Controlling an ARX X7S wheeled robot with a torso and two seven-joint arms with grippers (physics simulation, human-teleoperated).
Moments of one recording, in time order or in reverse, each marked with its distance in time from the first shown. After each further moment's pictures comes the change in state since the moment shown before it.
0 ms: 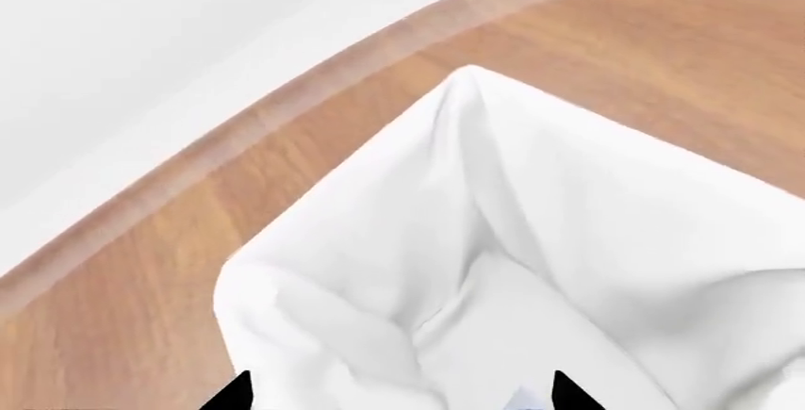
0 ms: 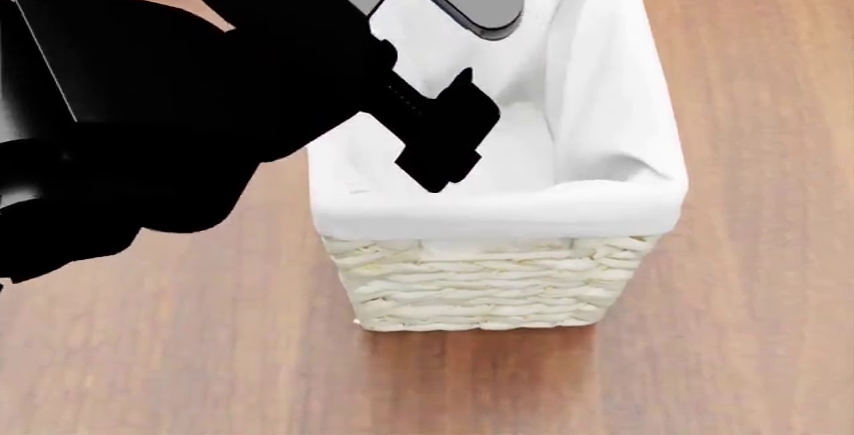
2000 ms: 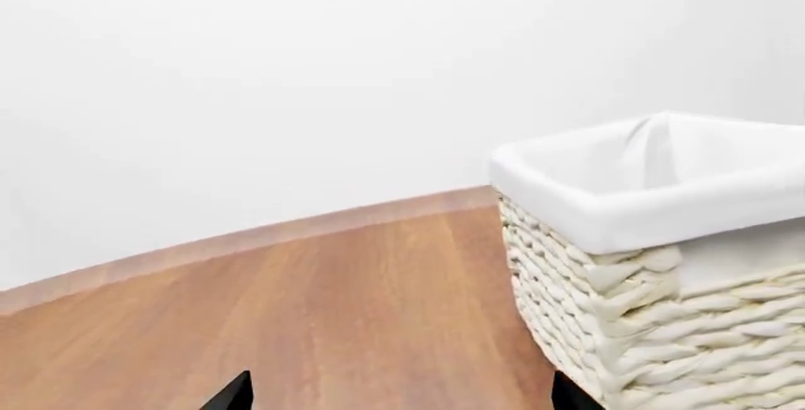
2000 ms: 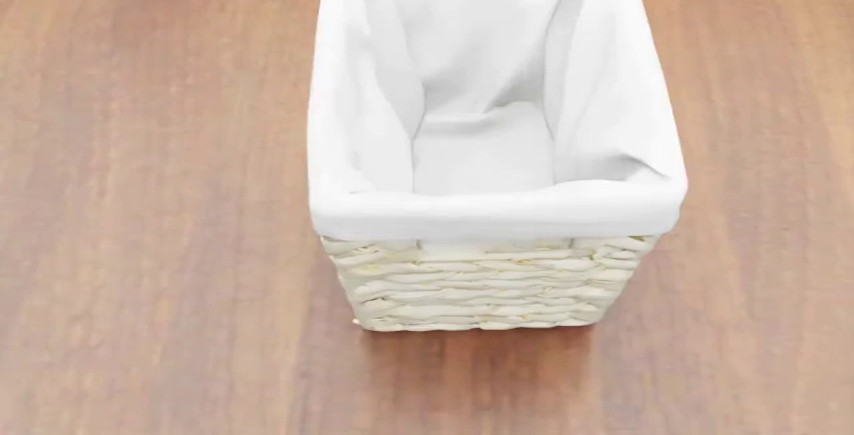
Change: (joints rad) left arm 1.863 -0.652 -0.264 0.899 0.974 1.328 -0.433; right arm -0.497 0.242 0.224 -0.576 0.097 -0.287 0.159
